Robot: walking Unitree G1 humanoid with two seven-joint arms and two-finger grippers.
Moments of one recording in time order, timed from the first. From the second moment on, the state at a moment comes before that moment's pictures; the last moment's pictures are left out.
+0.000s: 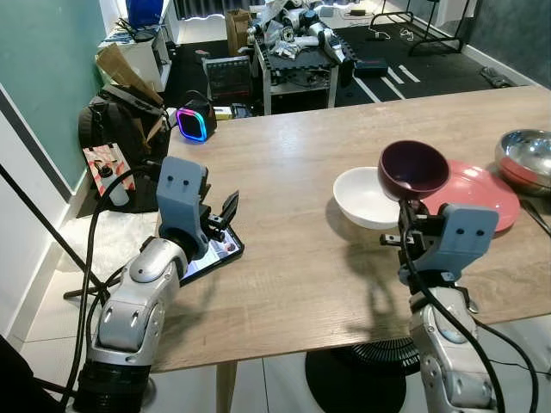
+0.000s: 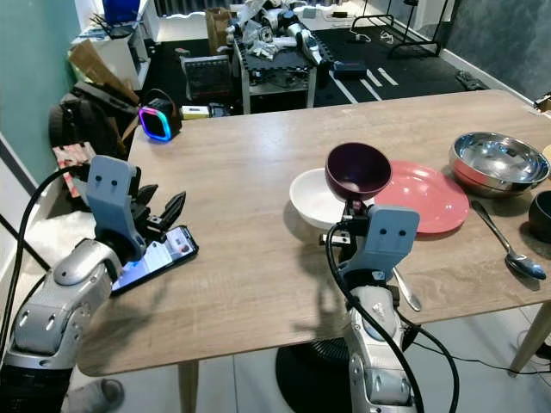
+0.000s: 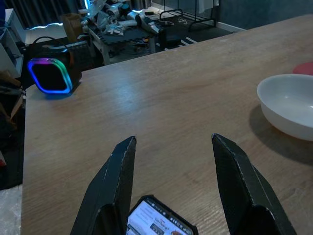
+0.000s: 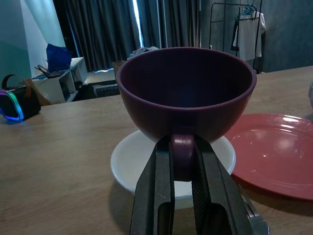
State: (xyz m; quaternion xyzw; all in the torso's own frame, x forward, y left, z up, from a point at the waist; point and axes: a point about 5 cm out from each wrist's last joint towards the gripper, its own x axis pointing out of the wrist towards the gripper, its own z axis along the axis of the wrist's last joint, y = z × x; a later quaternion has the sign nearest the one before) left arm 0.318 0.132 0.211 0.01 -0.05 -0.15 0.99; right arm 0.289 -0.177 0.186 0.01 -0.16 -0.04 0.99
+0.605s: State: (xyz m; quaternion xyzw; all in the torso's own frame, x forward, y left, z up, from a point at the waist) left arm 0.320 0.132 0.208 0.00 -0.05 -0.14 0.99; right arm 0.290 -0.181 0.186 0.00 -0.16 -0.05 0.99
